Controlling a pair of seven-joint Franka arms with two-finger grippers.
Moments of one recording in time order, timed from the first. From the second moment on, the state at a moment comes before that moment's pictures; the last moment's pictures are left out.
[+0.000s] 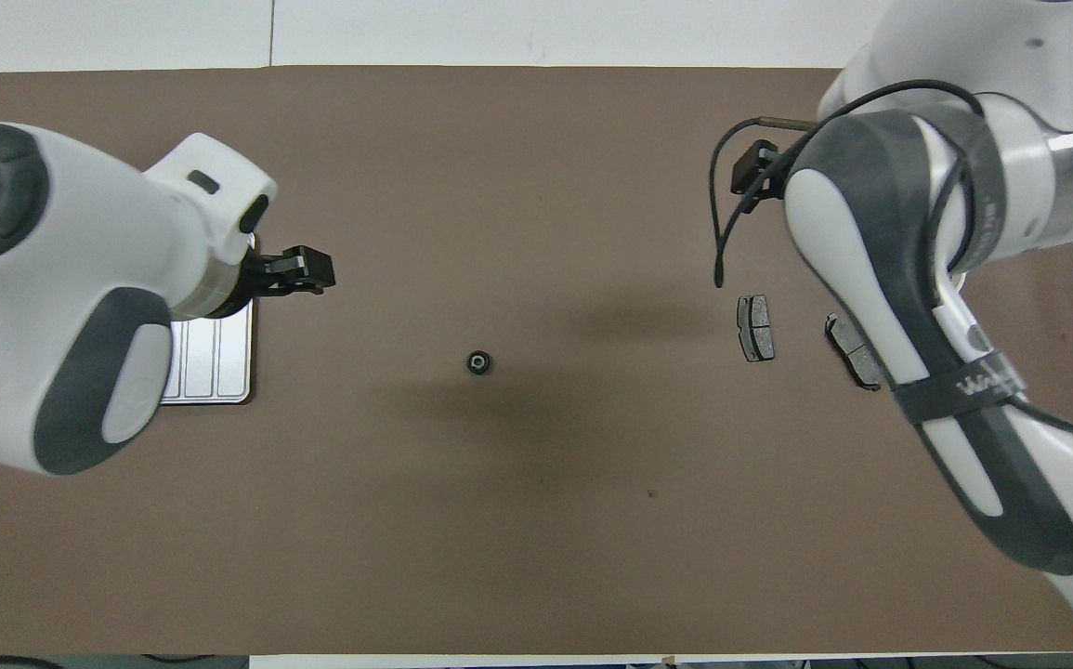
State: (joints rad) left arm -0.40 0.08 0.00 -1.76 0.04 1.90 -0.54; right arm 0.13 0.42 0.00 -1.30 0.01 1.63 0.32
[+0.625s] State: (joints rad) left arm -0.54 0.36 0.00 -1.74 0.06 2.13 -0.84; right arm 0.01 0.43 0.00 -1.66 -0.12 2.08 0.24
